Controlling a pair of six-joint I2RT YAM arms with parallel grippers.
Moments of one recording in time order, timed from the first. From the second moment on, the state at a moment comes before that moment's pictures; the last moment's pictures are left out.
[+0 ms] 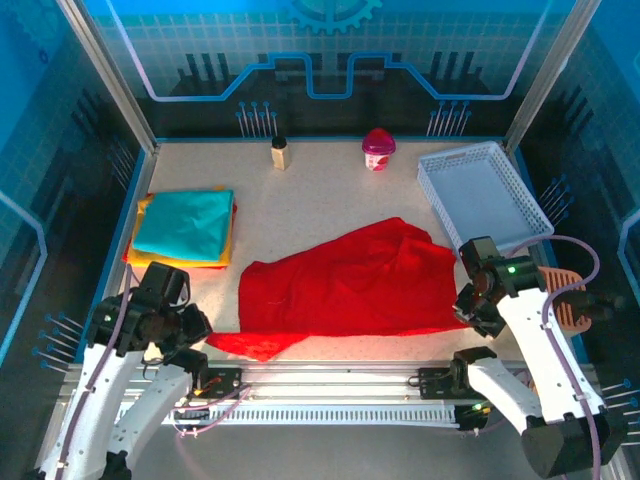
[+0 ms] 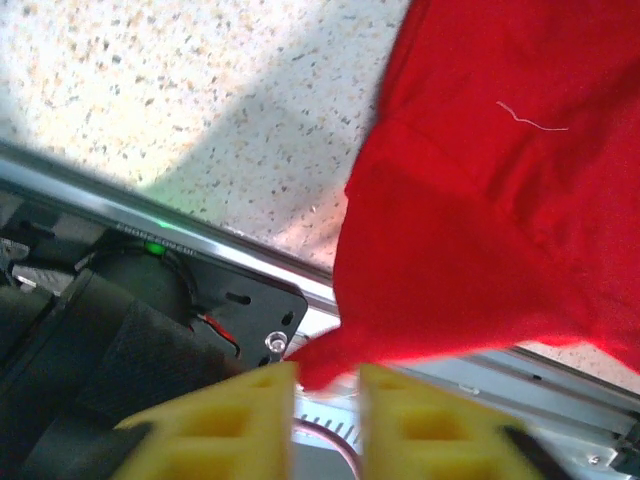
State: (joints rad) left arm -0.20 0.61 0.92 -1.62 0.13 -0.80; right arm 0.15 0.88 0.90 -1.57 0.10 0.94
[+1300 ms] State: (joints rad) left arm -0.25 1.83 1.36 -0.78 0.20 -0.48; right arm 0.25 1.78 1.33 -0.79 -0.09 0.31
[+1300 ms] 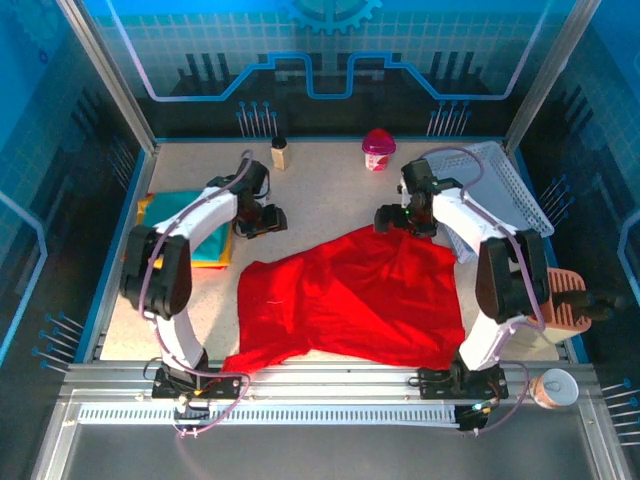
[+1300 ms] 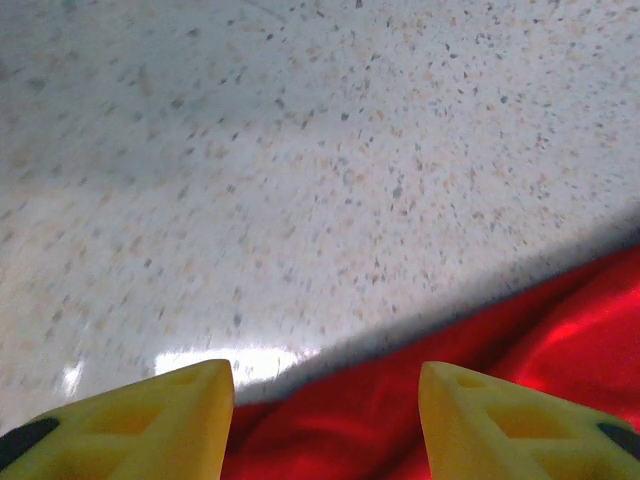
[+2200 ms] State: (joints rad) left arm -0.36 1.99 1.33 -0.73 0.11 -0.52; right arm 0.34 2.14 1.60 -0.84 -0.02 0.32
